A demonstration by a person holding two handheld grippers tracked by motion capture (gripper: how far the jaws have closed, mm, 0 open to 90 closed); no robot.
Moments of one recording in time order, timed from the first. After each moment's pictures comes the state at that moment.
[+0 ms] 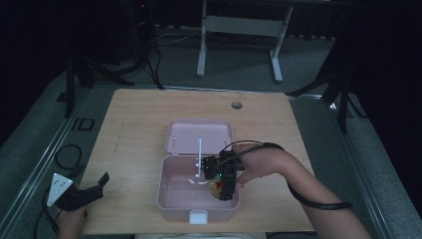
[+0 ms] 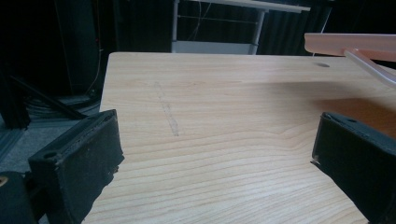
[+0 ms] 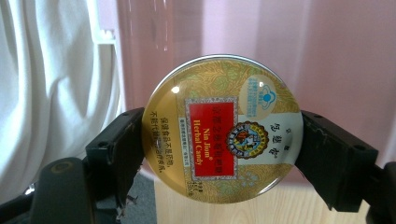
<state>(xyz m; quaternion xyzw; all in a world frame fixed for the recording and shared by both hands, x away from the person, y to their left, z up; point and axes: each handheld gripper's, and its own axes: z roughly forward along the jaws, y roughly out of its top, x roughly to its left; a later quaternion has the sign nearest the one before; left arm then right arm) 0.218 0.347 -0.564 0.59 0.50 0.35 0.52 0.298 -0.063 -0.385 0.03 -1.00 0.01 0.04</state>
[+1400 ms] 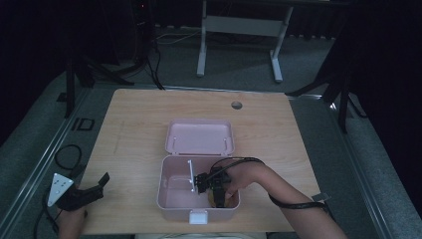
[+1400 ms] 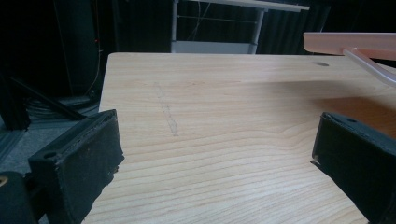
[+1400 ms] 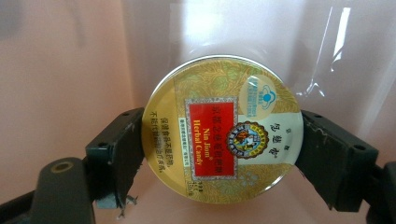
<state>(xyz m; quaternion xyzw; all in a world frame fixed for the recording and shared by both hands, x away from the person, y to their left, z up) 0.218 0.346 -0.563 0.60 0.49 0.36 0.52 0.316 -0.046 -0.498 0.04 -0.99 0.08 0.07</state>
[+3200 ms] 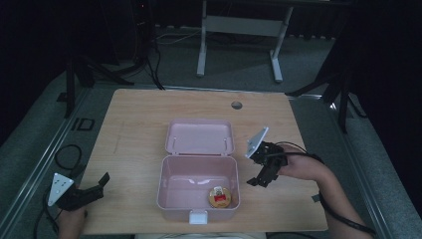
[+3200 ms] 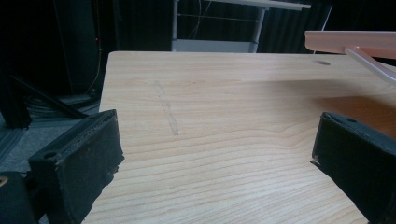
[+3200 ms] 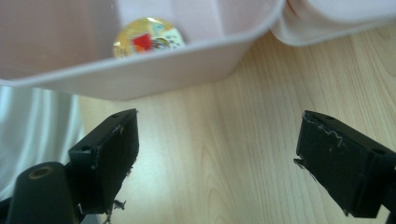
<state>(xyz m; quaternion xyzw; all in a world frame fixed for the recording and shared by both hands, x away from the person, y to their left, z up) 0.218 0.346 -0.563 0.60 0.50 0.36 0.52 0.342 -0.198 -0.419 -0.09 -0.98 -0.18 -0.02</state>
